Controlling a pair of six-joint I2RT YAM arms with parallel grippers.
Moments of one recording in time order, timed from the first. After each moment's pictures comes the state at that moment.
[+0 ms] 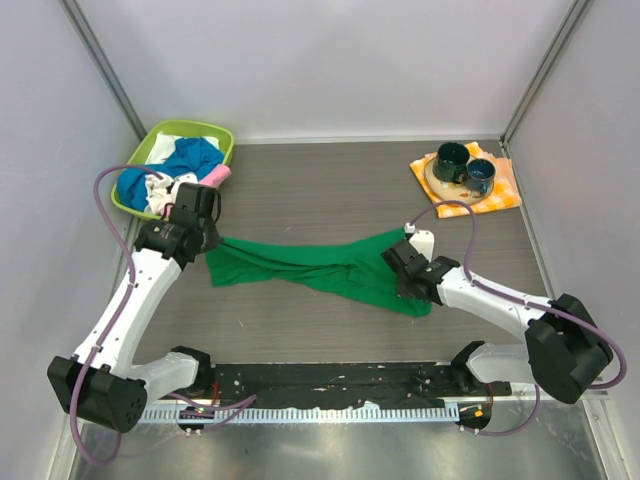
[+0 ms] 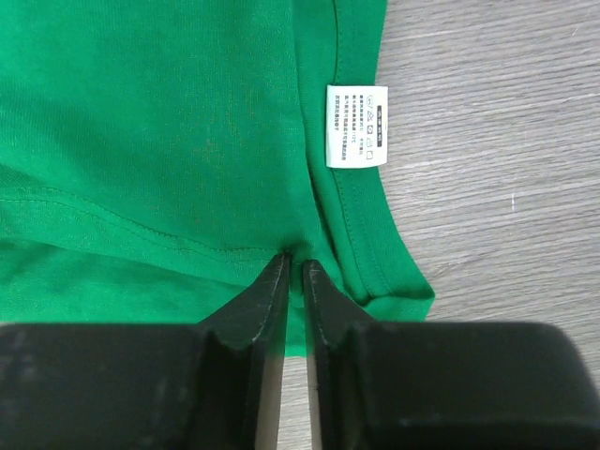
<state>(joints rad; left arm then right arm) -0.28 1.13 1.14 -0.91 -0.39 -0.52 0.66 1.25 0.66 -0.56 0.45 0.71</state>
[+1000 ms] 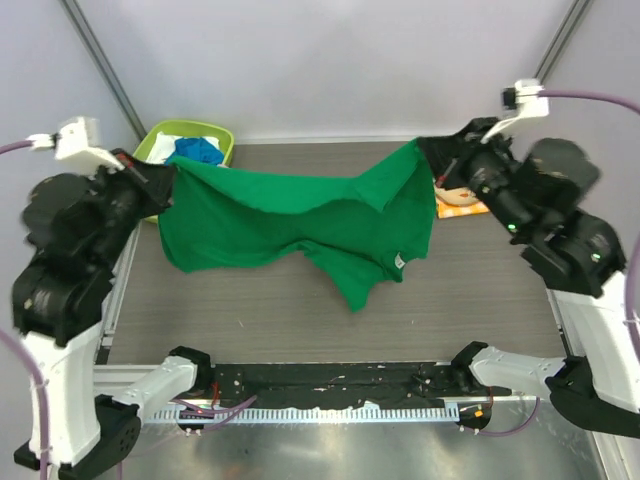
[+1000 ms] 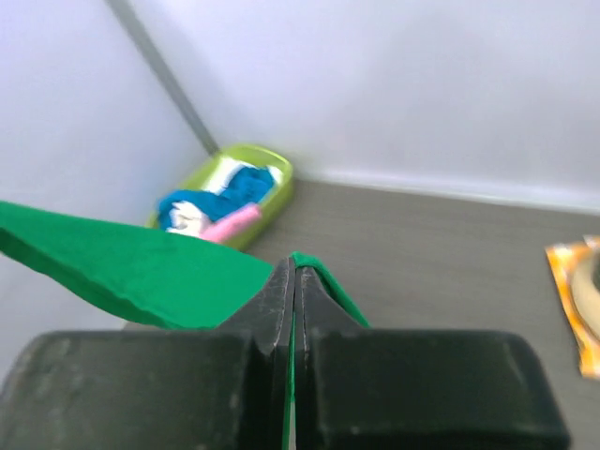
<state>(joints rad) -0.28 0.98 1.75 -0.92 -0.18 -0.45 0.66 1.10 1.74 -0.68 0.27 0.34</state>
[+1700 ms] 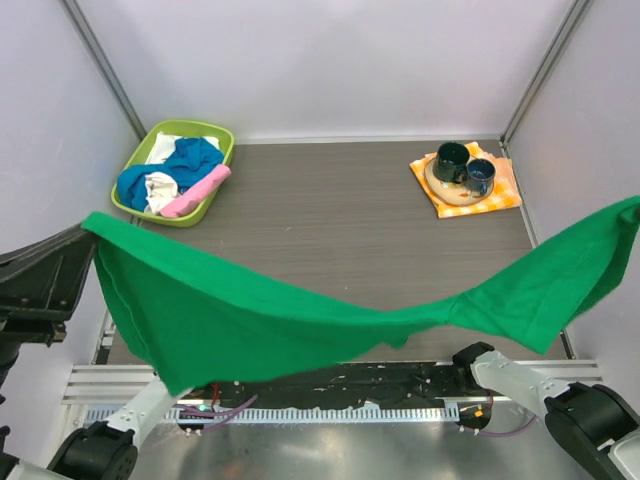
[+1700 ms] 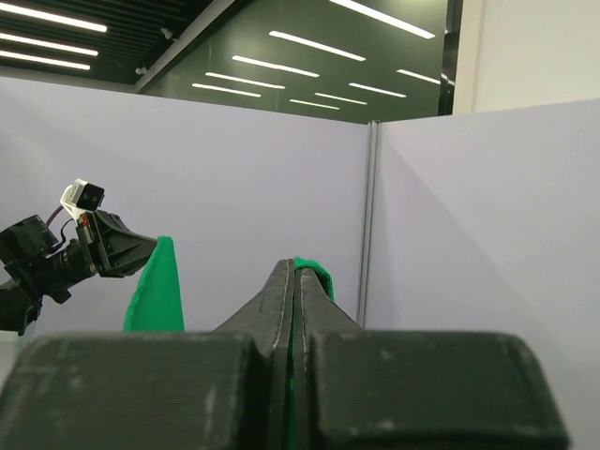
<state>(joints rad) -0.28 0.80 2.20 -0.81 0.29 -0.53 0.46 1.00 2.46 -0.65 -0.40 0.35</state>
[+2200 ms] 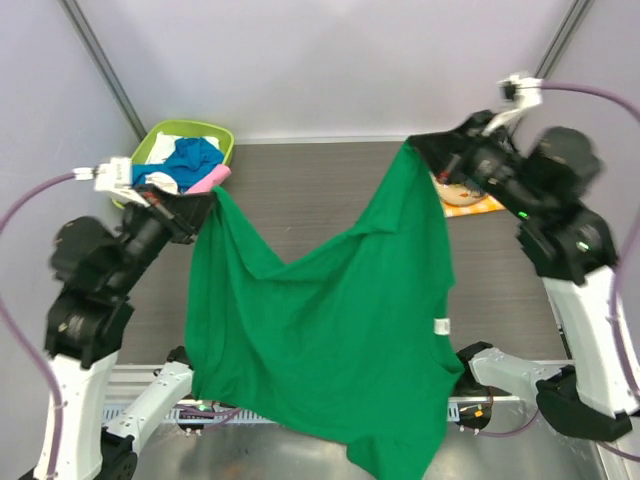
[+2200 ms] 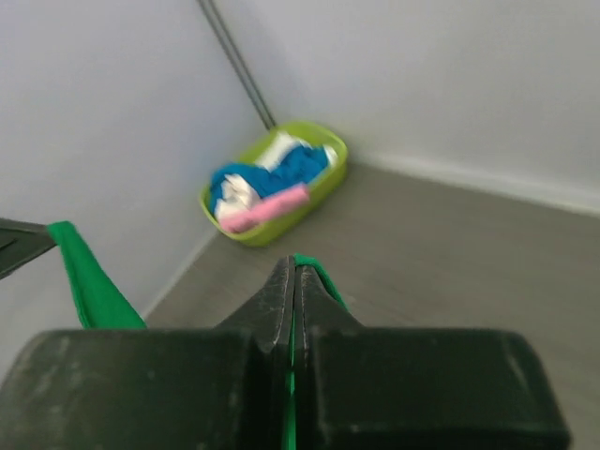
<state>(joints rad) -0.28 0.74 1.44 -0.63 0.20 -0.55 0.42 1.07 1.78 -0.59 -0.24 0.37</state>
